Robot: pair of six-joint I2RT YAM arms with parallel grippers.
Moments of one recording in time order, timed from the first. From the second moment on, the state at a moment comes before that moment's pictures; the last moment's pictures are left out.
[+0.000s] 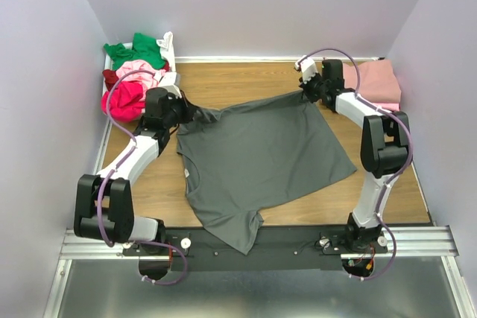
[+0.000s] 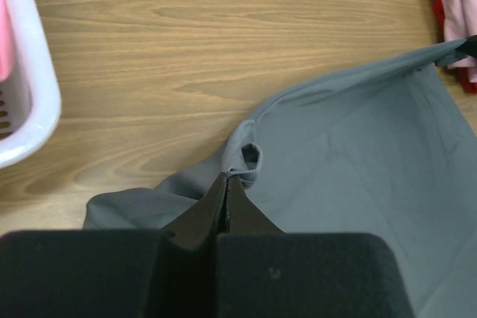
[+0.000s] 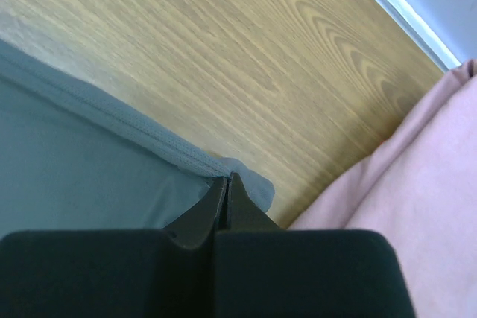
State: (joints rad) left arm -0.14 1.38 0.83 0.17 0.24 -0.32; right arm 0.16 1.98 1.40 -0.02 -0.25 -0.56
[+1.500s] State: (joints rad) left arm -0.30 0.96 0.58 -0.01 0.12 -0.58; right arm 0.08 1.79 1.11 -0.02 -0.37 -0.66
